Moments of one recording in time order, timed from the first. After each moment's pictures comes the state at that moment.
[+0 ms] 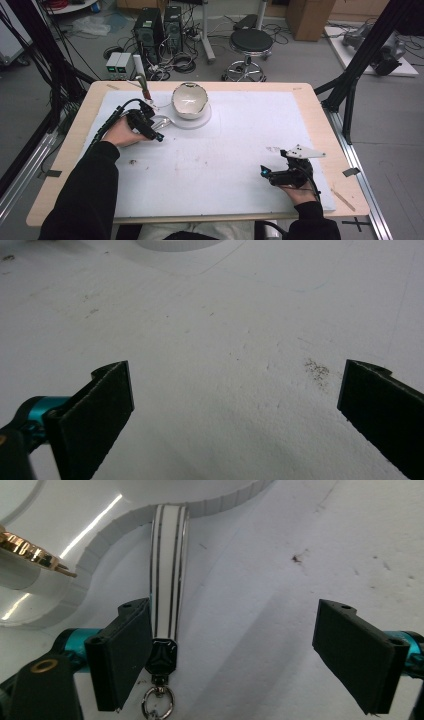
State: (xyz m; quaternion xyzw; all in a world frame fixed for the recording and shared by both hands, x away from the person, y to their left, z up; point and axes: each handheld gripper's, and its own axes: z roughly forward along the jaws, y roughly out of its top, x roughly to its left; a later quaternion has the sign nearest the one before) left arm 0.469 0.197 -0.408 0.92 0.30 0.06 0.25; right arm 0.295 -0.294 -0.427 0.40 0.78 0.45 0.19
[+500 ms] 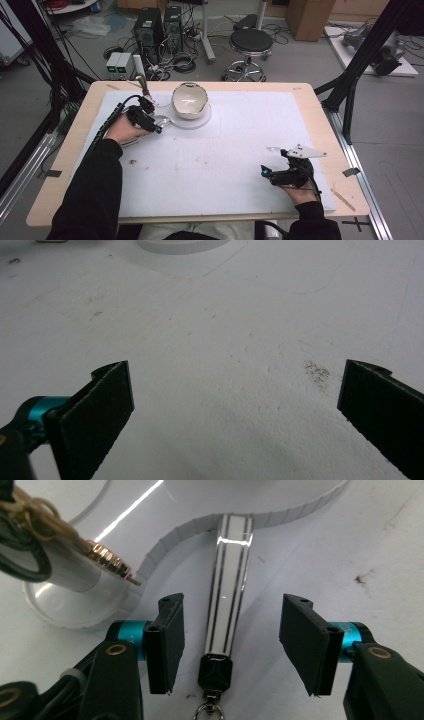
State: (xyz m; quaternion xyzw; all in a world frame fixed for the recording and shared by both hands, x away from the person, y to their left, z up) left arm 0.486 0.202 -0.414 0.90 0.34 0.09 0.24; right arm 0.295 -0.295 -0.424 0.40 0.78 0.45 0.19
